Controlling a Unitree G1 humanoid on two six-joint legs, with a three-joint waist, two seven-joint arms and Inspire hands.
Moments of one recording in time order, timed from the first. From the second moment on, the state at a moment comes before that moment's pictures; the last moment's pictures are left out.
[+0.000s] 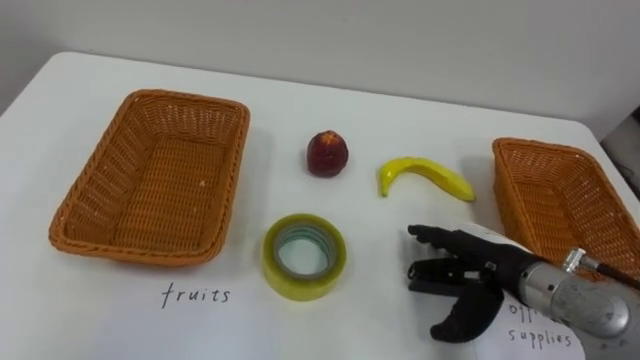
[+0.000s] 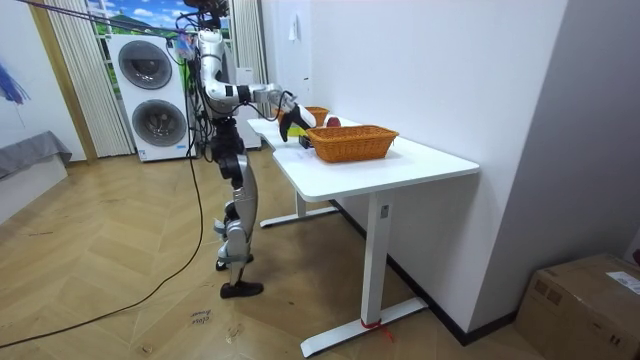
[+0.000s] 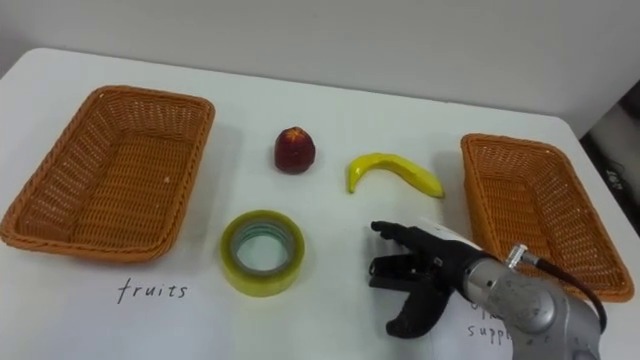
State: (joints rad) left arm 0.23 0.26 0.13 1.05 0.15 0.07 0.13; right arm 0.14 -0.39 -0.01 -0.17 -0.60 0.22 0.75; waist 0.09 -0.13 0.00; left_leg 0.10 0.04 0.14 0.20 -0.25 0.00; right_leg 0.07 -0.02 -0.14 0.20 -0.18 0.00
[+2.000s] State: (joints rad) left arm 0.24 0.27 0.10 1.03 0.19 0.12 0.10; right arm 0.09 -0.41 0.04 -0.13 -0.80 0.24 0.68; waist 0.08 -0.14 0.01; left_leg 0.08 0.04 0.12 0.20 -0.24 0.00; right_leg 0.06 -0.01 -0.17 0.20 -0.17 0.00
